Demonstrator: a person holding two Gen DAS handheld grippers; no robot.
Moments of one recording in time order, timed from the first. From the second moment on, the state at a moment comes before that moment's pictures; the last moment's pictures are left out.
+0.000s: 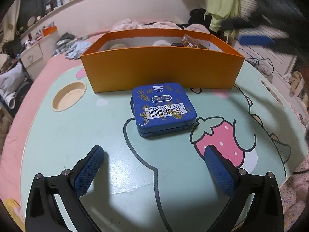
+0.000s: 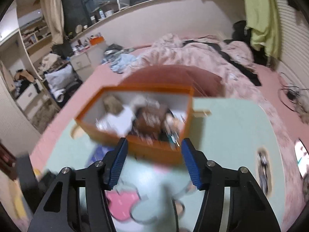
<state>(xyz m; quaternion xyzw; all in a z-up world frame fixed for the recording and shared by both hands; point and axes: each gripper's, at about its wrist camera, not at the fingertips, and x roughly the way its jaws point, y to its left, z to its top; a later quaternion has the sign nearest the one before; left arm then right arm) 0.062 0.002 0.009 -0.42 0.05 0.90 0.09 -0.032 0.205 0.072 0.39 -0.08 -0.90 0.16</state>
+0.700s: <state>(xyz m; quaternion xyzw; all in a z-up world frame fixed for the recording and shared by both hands) 0.060 0.005 0.009 -0.42 0.05 0.90 0.09 -0.083 0.203 0.092 0.39 -0.13 -0.89 0.21</state>
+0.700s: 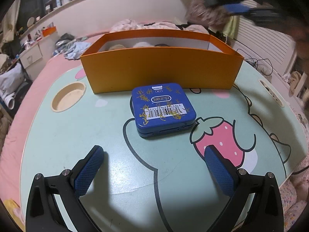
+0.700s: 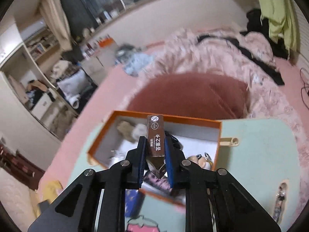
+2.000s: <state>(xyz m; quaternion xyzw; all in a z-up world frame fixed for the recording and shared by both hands) -0.006 0.009 0.109 -0.39 0.01 0.91 0.11 0.024 0.205 -0.009 0.44 0.01 -0.89 0.07</state>
